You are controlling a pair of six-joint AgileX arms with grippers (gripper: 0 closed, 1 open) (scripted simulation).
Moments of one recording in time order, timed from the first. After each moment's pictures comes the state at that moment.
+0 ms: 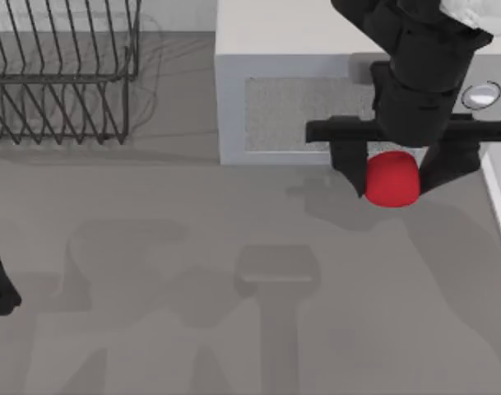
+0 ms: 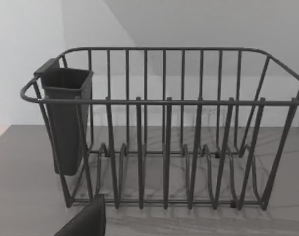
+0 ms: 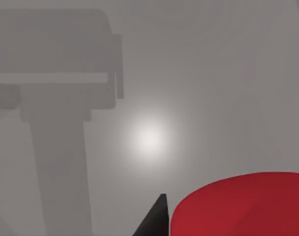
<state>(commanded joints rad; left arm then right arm) 0.00 0.00 0.00 0.00 0.00 0.00 0.56 1.95 1.80 -1.42 0.00 0.57</state>
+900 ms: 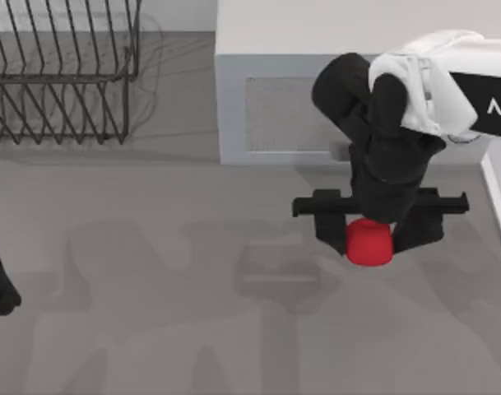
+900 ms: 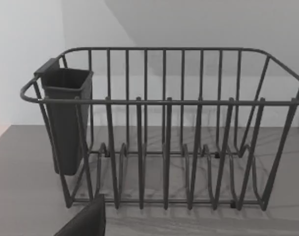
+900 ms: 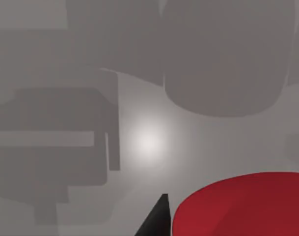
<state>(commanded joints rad) 0.00 0.00 0.00 0.00 0.00 0.00 0.57 1.99 1.44 -1.02 0.00 0.58</state>
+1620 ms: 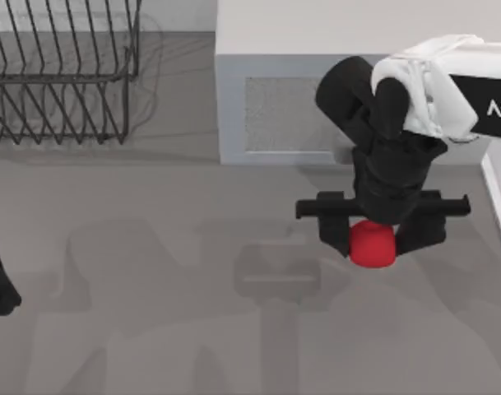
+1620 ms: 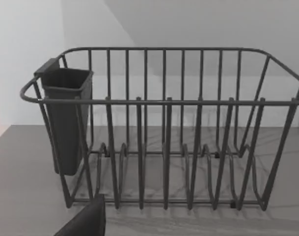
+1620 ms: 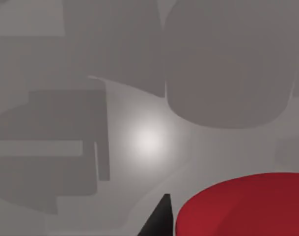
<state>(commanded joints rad) 0.00 0.00 0.00 0.00 0.00 0.00 0.56 2.00 1.43 -1.00 0.00 0.58</state>
